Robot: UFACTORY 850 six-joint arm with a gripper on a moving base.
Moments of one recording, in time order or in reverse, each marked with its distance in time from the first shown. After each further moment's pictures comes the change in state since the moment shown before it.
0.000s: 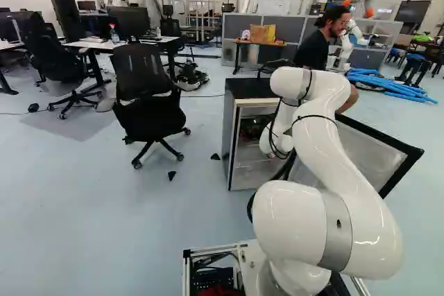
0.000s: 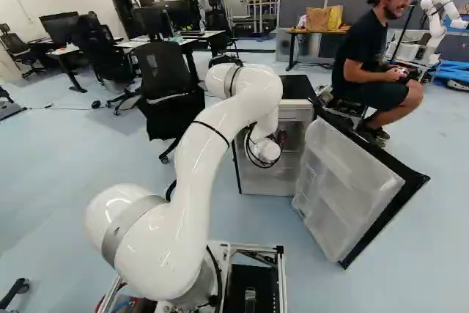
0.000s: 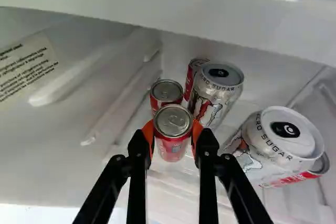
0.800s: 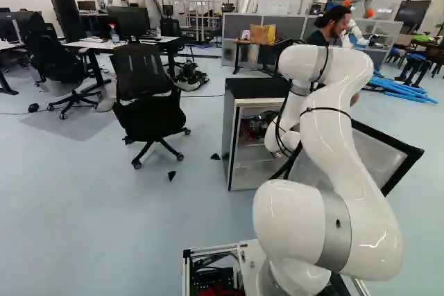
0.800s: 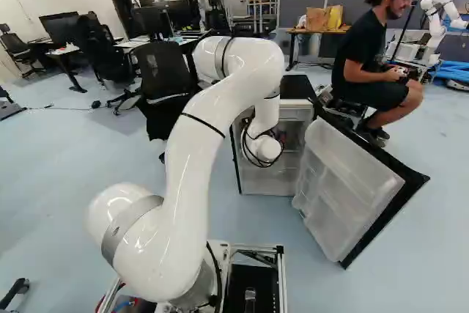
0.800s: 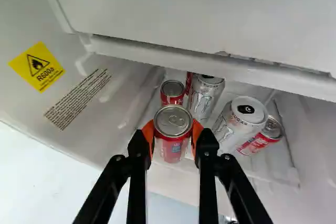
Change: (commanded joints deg) arm -2.3 13.5 16.7 0.0 0.0 0.0
